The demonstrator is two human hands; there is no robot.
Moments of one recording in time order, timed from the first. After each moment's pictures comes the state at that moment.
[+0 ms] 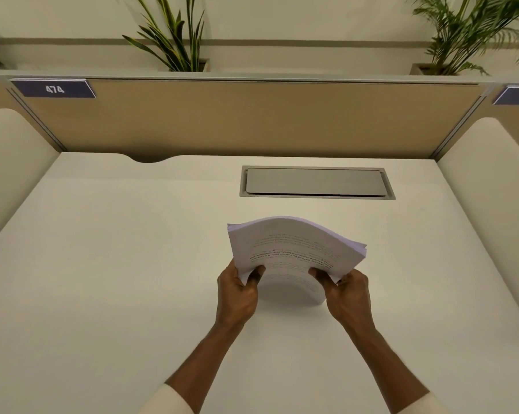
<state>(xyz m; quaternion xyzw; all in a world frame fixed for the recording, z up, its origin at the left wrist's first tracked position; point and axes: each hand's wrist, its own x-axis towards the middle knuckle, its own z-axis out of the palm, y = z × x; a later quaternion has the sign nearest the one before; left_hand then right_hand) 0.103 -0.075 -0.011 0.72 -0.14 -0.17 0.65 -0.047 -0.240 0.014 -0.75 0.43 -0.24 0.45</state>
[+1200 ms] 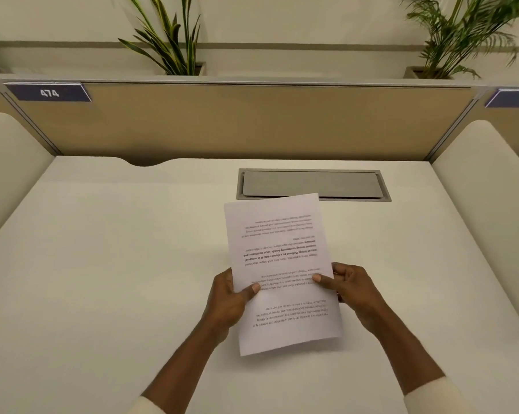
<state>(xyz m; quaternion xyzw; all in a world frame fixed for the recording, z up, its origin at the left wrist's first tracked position) 0.113 -0.054 0.001 0.70 -0.11 -0.36 0.61 -0.061 -0.285 0.016 -0.64 0.36 -0.05 0.68</state>
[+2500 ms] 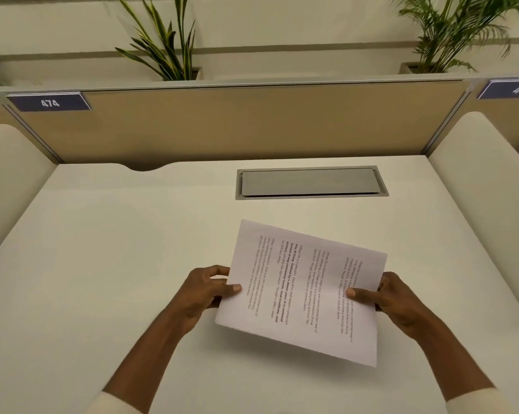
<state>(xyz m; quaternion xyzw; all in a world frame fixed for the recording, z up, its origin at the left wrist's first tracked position) 0.165 -0.015 0.028 0.69 -0.10 -0.48 0.53 -0.128 -0.313 0.024 -0.64 0.33 -0.04 0.70</state>
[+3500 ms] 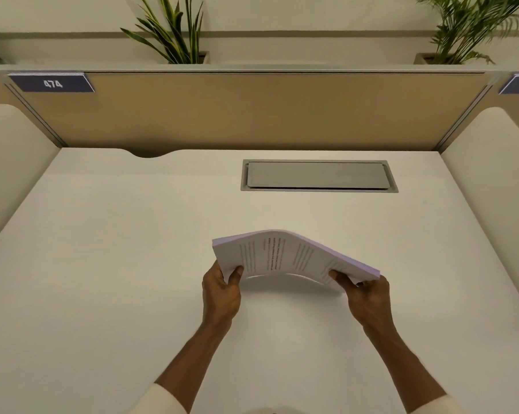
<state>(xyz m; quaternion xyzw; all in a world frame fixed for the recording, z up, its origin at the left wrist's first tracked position) 0.114 -0.047 -0.023 0.76 -0.06 -0.17 0.62 -0.078 -0.259 -0.003 -0.67 0.47 -0.25 0.51</state>
